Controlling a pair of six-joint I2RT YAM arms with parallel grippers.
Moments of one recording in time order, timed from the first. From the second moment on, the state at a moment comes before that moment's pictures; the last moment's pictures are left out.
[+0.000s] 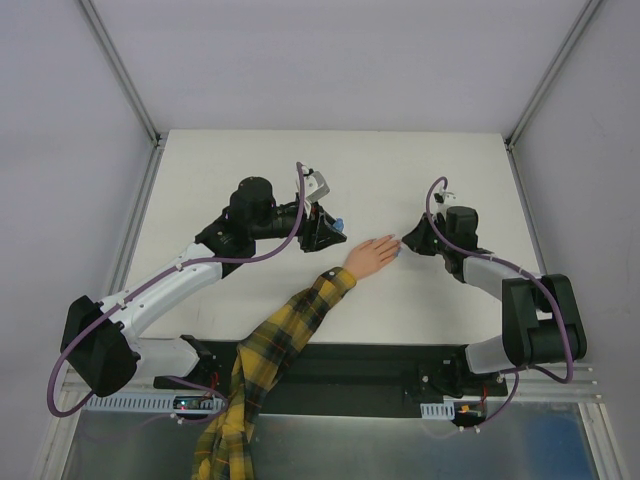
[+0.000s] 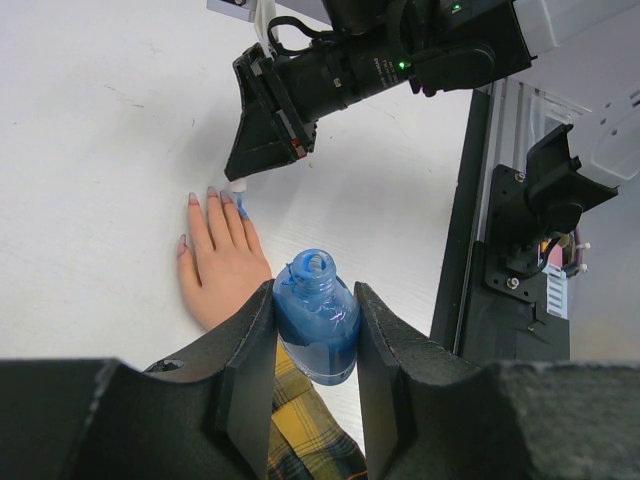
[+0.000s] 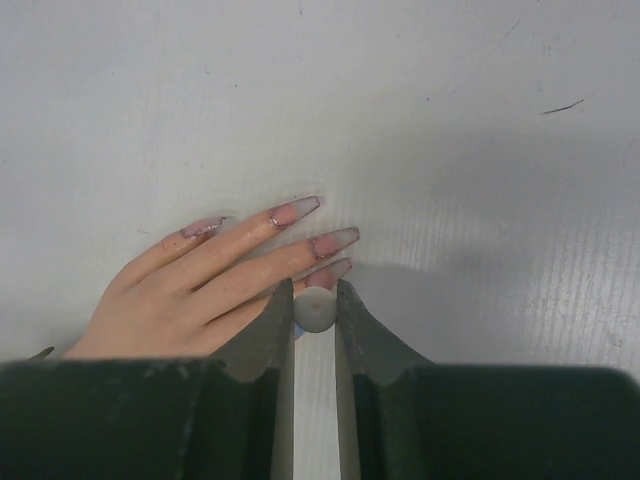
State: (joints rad) left arm -0.68 1.24 0.98 0.03 0.64 -0.11; right arm 0.14 1.44 0.58 0.23 -0.30 0.32
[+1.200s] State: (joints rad) left arm -0.68 1.24 0.98 0.03 0.65 -0.11; right arm 0.14 1.34 0.54 0.22 -0.28 0.32
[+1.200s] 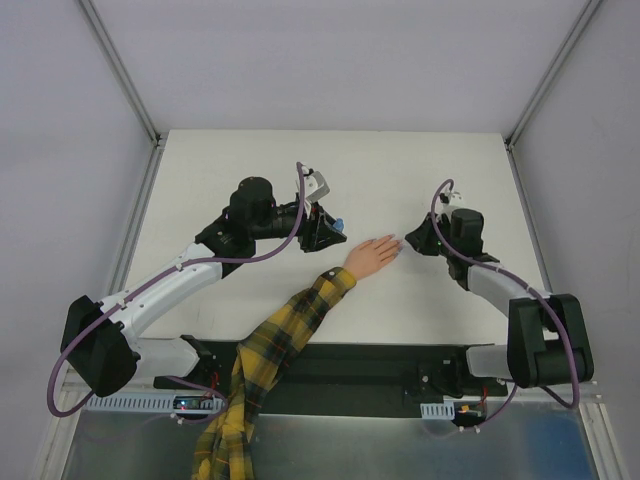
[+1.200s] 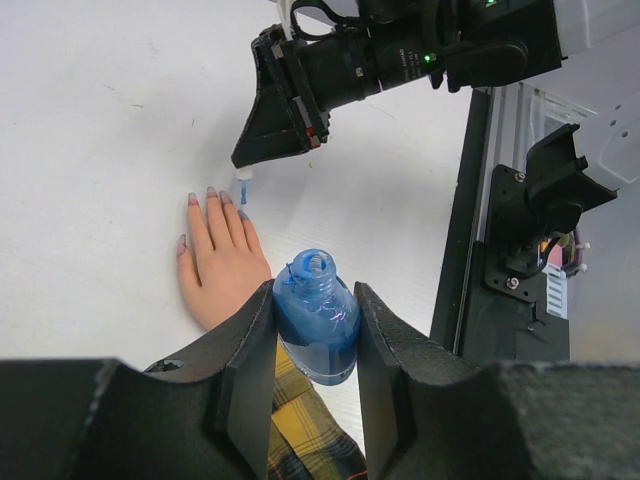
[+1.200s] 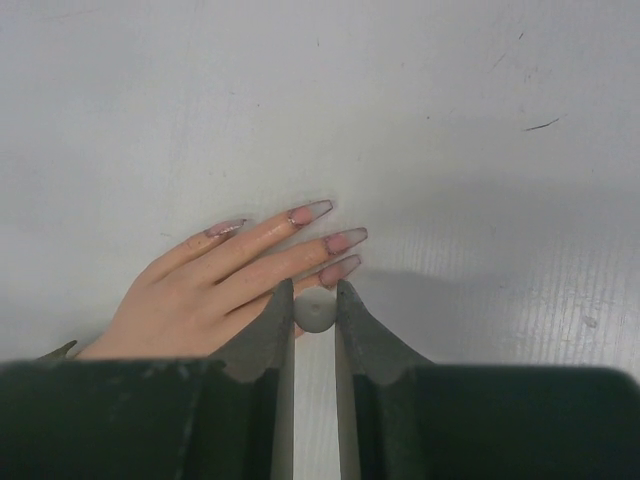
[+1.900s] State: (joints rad) left arm -0.69 1.24 0.98 0.03 0.65 -0.11; right arm 0.14 1.38 0.54 0.22 -0.32 0.32
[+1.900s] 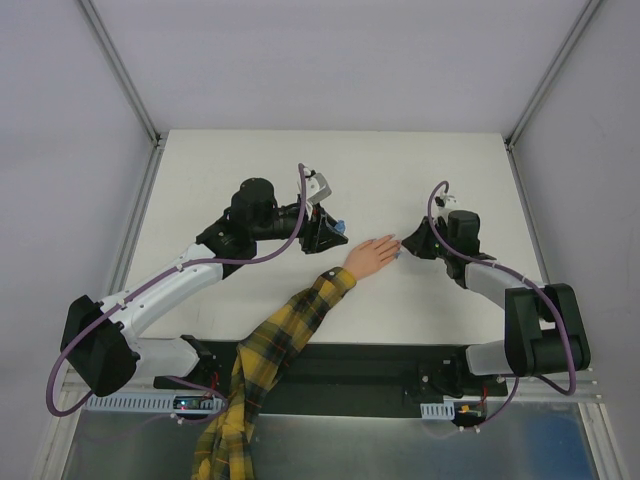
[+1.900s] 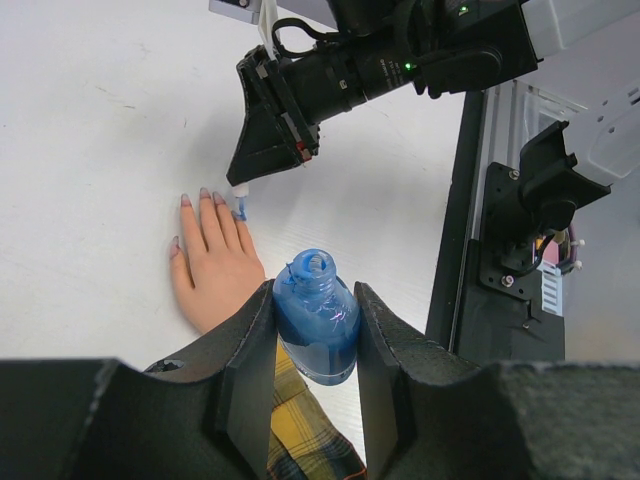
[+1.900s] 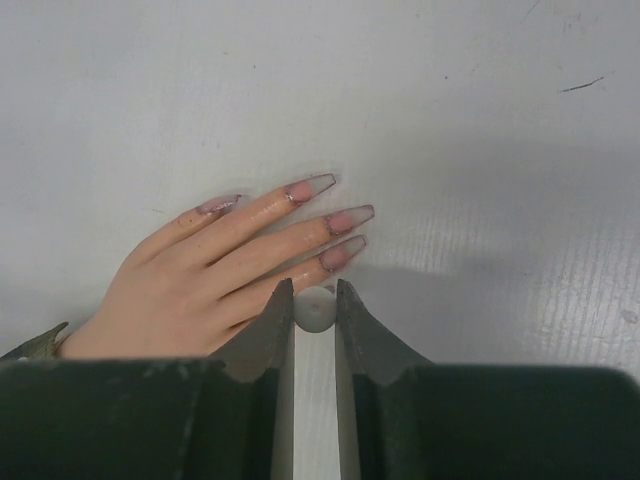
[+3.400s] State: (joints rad) left arm -0.69 1.24 0.98 0.03 0.65 -0.11; right arm 0.14 1.41 0.54 0.25 -0.32 0.34
